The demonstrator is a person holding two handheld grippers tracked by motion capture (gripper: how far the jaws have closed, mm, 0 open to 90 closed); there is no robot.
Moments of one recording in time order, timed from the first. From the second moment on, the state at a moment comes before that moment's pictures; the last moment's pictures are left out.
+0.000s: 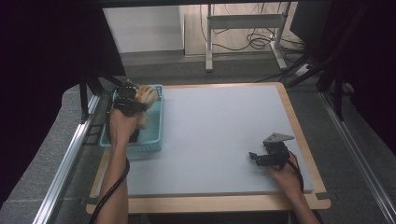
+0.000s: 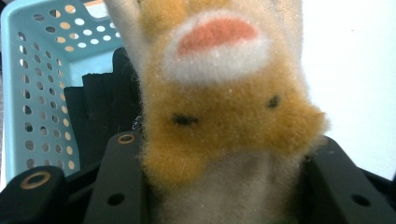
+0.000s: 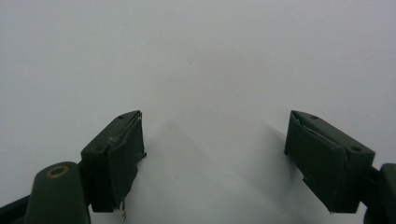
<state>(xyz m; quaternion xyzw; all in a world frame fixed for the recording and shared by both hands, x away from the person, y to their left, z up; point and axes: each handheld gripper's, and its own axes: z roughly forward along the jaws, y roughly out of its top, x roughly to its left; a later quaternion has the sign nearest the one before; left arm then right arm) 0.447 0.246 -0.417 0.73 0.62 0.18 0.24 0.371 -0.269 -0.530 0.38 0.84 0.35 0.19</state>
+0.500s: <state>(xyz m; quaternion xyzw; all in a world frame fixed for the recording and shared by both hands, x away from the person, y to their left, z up) 0.474 0.246 -0.452 0.72 0.64 0.16 0.22 0.371 -0.269 -0.530 0.38 0.84 0.35 0.19</state>
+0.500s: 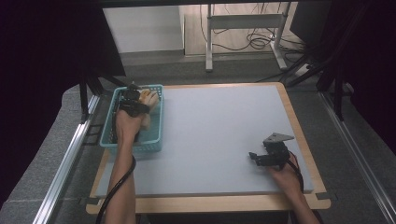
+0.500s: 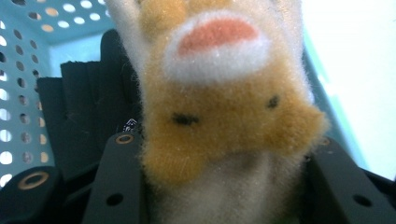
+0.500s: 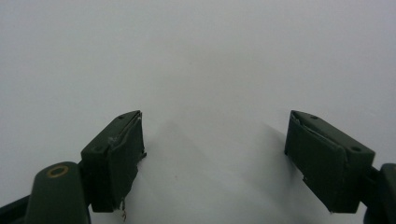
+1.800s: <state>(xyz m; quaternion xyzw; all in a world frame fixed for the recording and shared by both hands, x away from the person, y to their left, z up) 0.479 0.266 -0.443 0.73 0.64 0.11 0.23 0.371 -0.269 -0.530 0.38 0.84 0.35 0.19</state>
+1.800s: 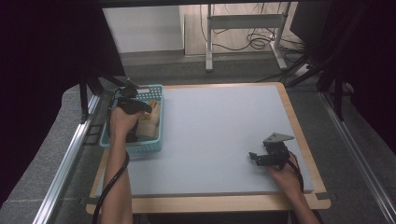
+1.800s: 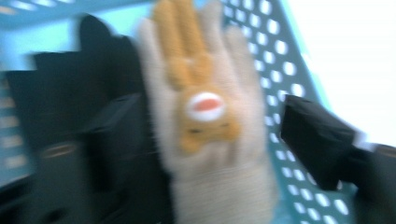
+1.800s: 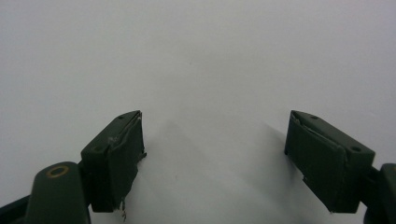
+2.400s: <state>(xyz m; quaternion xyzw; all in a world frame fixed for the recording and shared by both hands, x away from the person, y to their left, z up) 0.483 0.250 -0.488 0.76 0.62 0.10 0.17 0.371 -0.269 -0.530 0.38 0.84 0.35 0.19</state>
